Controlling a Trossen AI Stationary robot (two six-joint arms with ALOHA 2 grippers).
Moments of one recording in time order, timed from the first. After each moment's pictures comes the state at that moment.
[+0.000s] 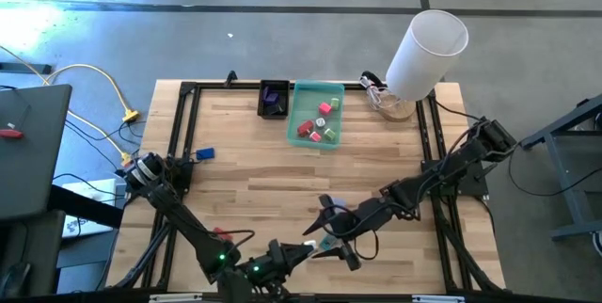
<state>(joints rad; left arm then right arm) -0.81 1.92 1.47 0.37 -1.18 1.19 0.53 1.59 1.15 0.21 0.09 0.12</state>
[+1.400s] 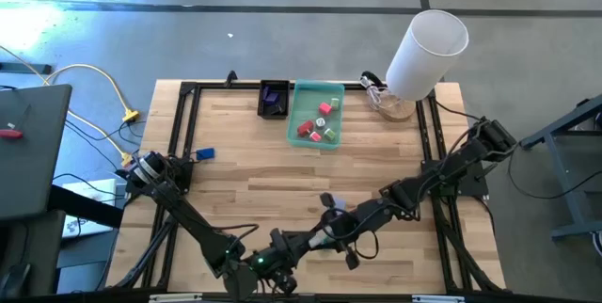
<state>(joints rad) -0.78 1.92 1.47 0.42 -1.25 1.15 0.53 1.59 1.15 0.14 0.16 0.02</state>
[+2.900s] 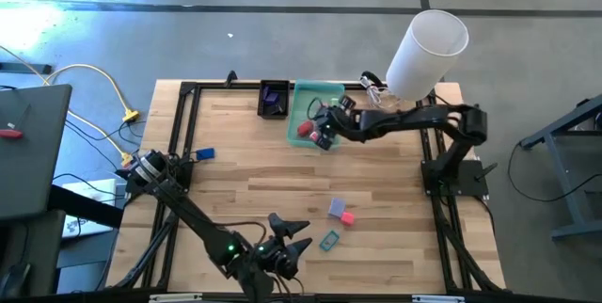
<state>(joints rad) -0.75 1.92 1.47 -0.05 -1.21 0.32 -0.24 1.75 1.11 -0.24 0.50 0.06</state>
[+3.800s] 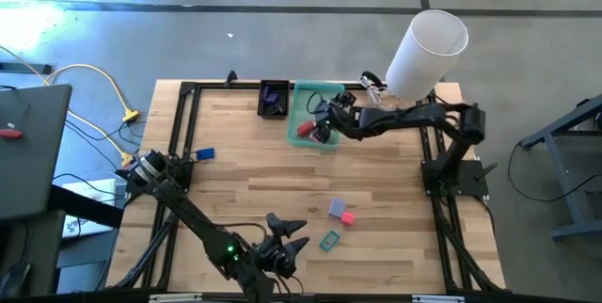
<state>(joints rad) -0.75 1.92 1.47 -0.16 -1.21 0.23 -0.25 1.73 1.11 -0.18 0.60 0.03</state>
